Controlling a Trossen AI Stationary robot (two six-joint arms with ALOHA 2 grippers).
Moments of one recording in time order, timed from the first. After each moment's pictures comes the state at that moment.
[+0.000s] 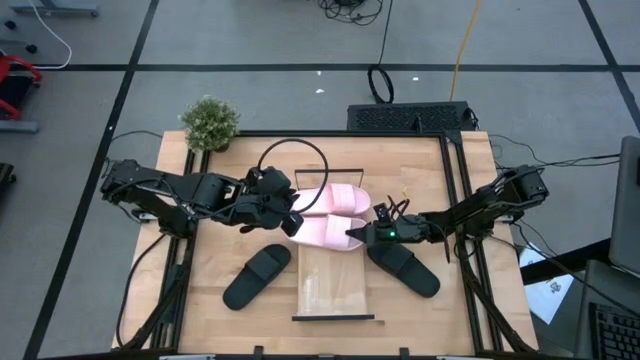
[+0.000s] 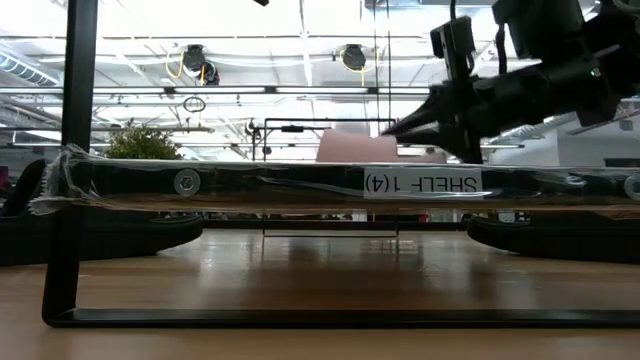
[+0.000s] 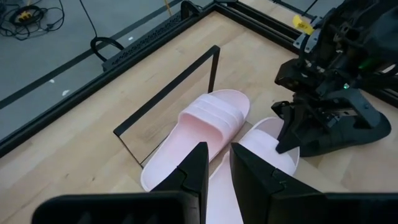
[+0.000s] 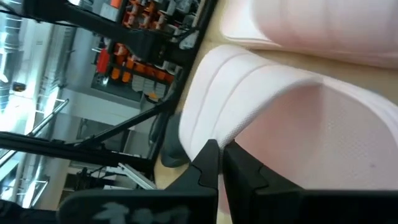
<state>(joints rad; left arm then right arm) -0.25 1.50 1.61 -0.99 -0.63 -0.76 0.22 1.56 0.37 0.94 0.28 1.26</state>
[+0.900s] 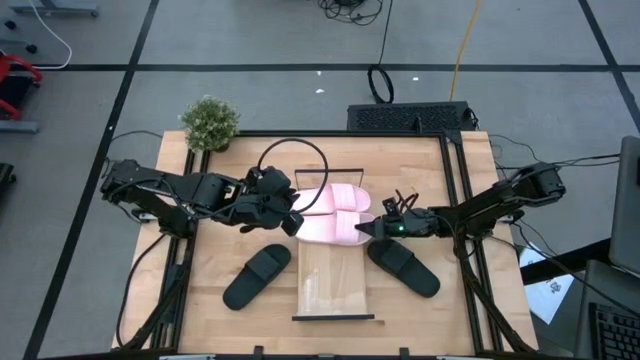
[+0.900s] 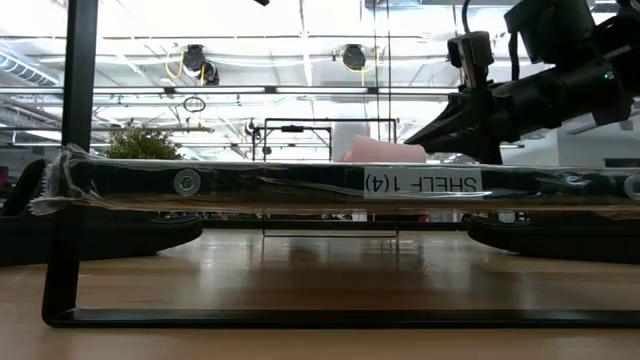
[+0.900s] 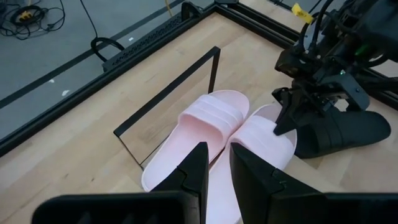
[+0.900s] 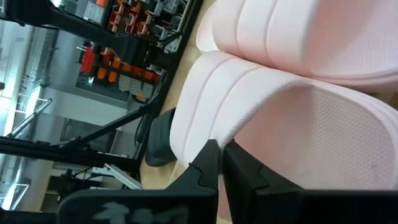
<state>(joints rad) -0.25 1.50 1.61 -0.99 -0.63 -0.77 0.16 1.40 0.28 0.81 0.26 1.24</state>
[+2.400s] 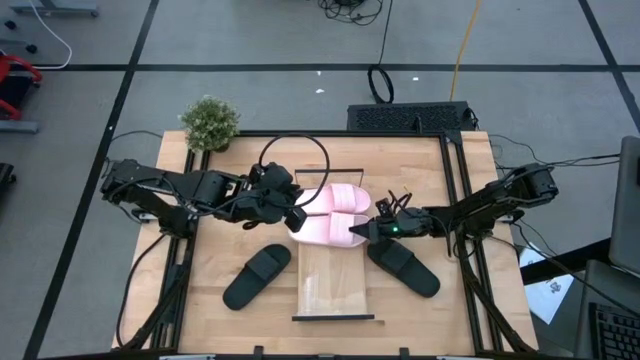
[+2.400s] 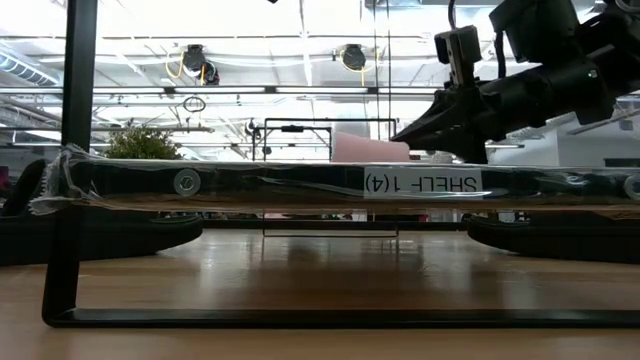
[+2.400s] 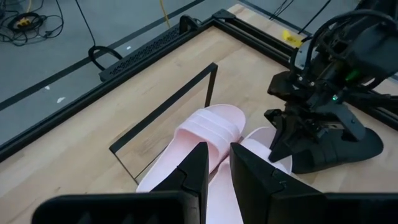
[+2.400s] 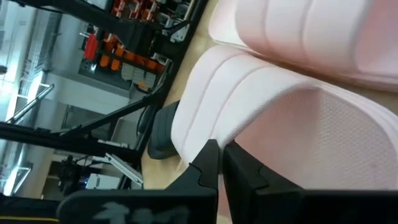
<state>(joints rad) -0.22 1.50 1.61 -0.92 -0.63 -0.73 0.15 1.47 0.34 0.83 0.20 1.20</state>
